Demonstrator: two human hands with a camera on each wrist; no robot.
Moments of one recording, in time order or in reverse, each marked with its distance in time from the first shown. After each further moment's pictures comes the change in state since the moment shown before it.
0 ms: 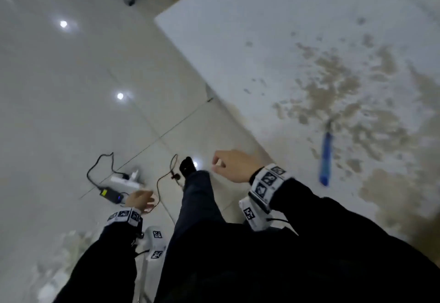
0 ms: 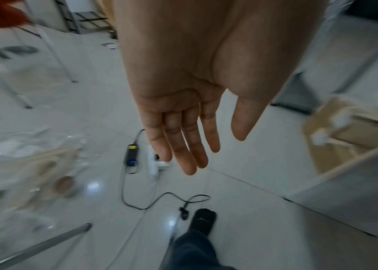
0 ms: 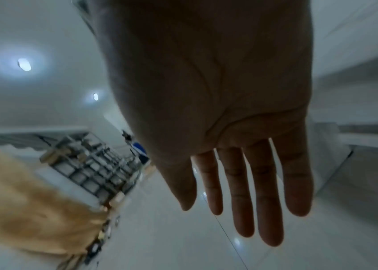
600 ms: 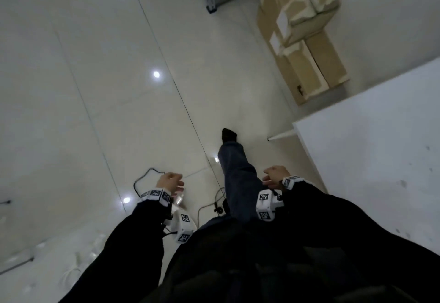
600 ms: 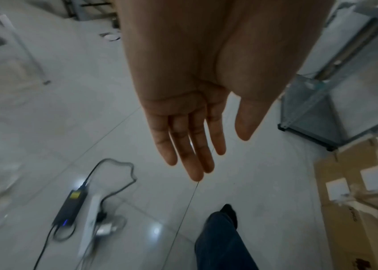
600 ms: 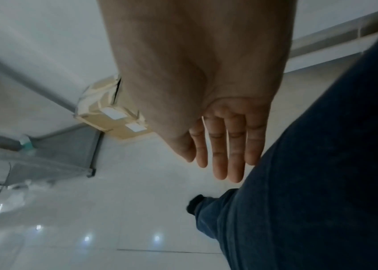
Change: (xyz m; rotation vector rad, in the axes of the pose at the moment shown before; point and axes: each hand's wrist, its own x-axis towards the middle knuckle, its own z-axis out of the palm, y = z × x) left_hand 0.157 0.220 -0.208 -0.192 -0.022 -0.069; right_hand 0.326 -0.110 -0.087 0.645 0.055 0.612
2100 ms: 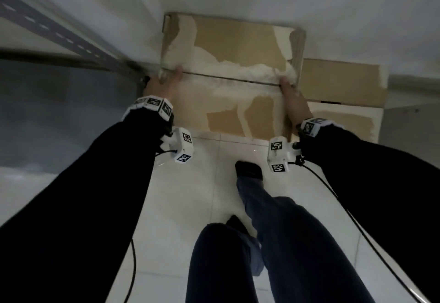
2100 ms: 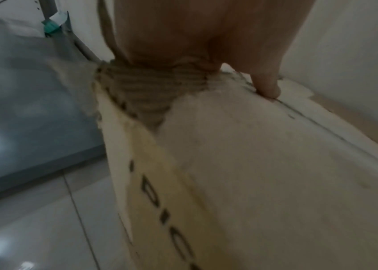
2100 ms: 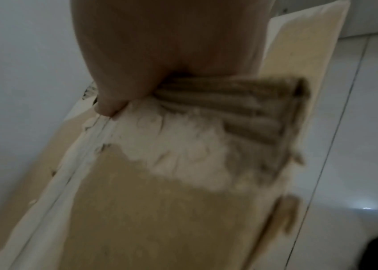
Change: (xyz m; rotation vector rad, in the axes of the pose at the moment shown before) left_hand 0.457 0.920 0.377 0.990 -0.040 0.728; right_hand 0.498 -0.481 -0.315 1.073 0.655 -0.083
